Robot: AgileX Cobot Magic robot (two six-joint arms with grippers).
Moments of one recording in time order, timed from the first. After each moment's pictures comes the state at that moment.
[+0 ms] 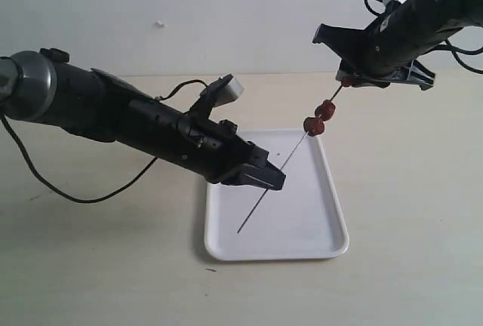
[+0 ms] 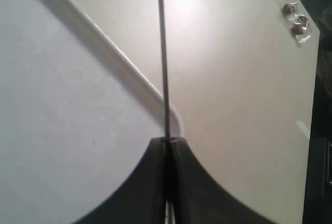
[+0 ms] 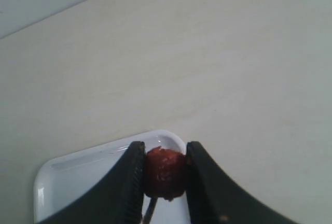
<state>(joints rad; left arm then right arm) -0.53 2.08 -1.23 -1.44 0.84 1.26 0.11 1.88 -1.33 0.02 0.43 0.58</state>
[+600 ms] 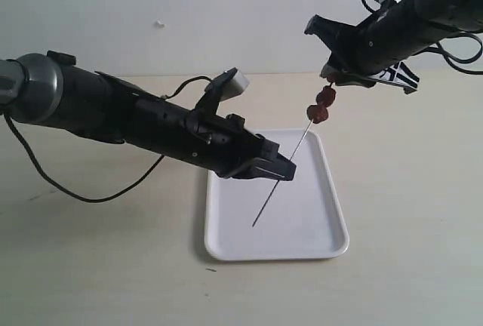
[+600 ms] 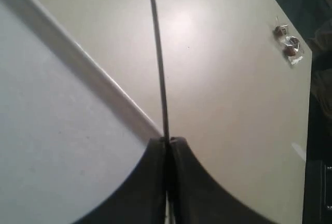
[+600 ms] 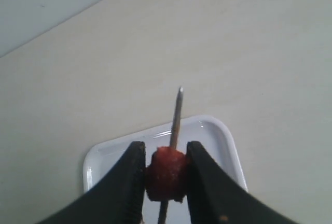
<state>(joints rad) -0.56 2.08 -1.23 -1.56 0.81 1.33 0.10 1.88 -1.33 0.34 0.43 0.35</state>
